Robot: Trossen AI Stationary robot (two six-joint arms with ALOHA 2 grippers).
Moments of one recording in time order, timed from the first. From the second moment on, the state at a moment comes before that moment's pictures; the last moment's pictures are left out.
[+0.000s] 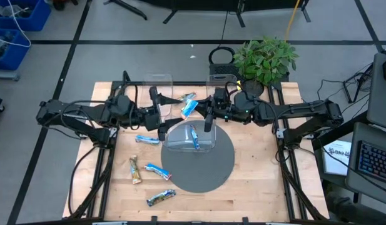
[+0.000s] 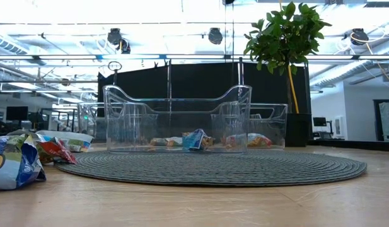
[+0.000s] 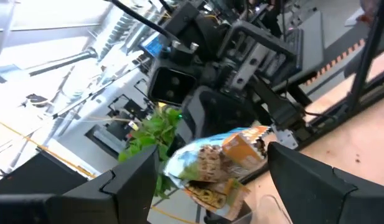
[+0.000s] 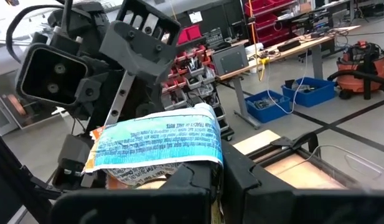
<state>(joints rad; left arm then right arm) -0.11 1.16 1.11 0.12 -0.25 0.81 0.02 1.43 1.27 0.18 0.26 0.33</state>
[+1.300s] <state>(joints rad) -0.13 1.24 1.11 0.25 -0.32 0.83 0.02 1.43 1.27 0.17 0.26 0.32</state>
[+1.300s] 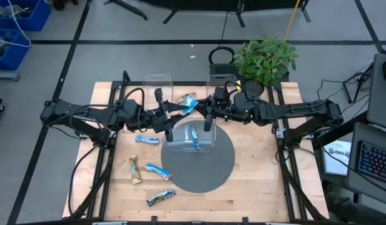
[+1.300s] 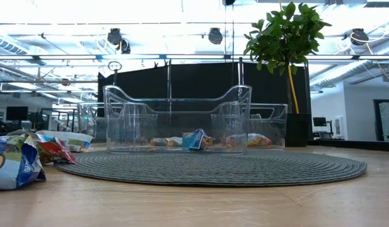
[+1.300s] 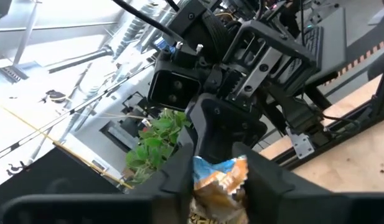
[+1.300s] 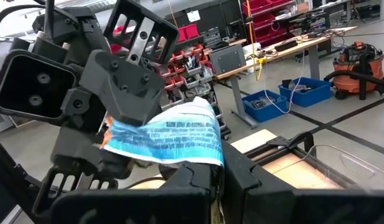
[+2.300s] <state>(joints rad) -0.11 1.19 1.11 0.32 -0.51 0.88 0.03 1.38 1.27 0.27 0.15 0.24</state>
